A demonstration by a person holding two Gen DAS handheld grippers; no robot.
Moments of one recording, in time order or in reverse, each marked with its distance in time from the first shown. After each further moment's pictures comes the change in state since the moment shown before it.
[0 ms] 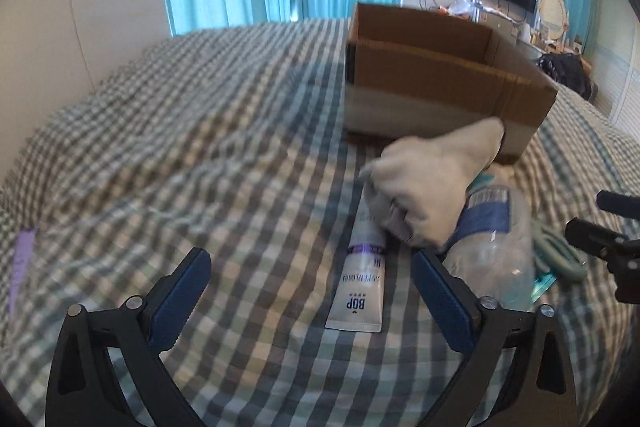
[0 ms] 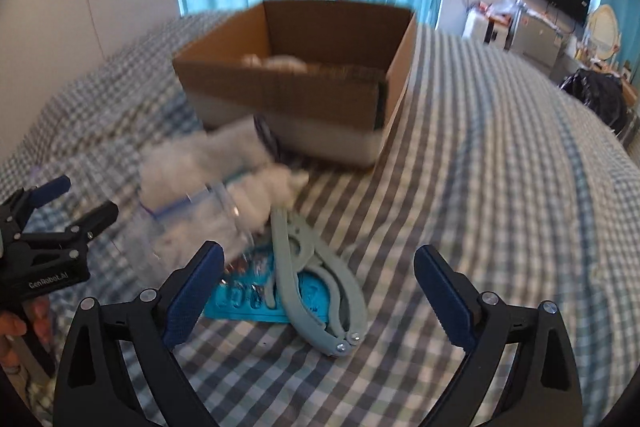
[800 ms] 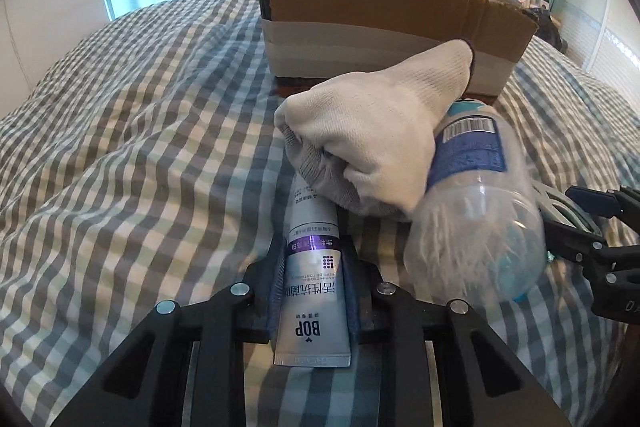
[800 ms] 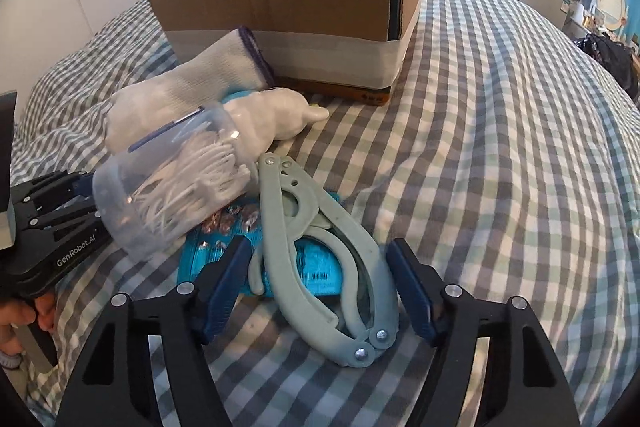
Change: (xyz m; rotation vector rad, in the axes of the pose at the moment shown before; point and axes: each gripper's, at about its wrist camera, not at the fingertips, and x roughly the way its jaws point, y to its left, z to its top) left arm 0.030 -0.036 -0.013 0.106 0.115 -0.115; right arm 0.024 0.001 -0.026 0.028 0.087 0.009
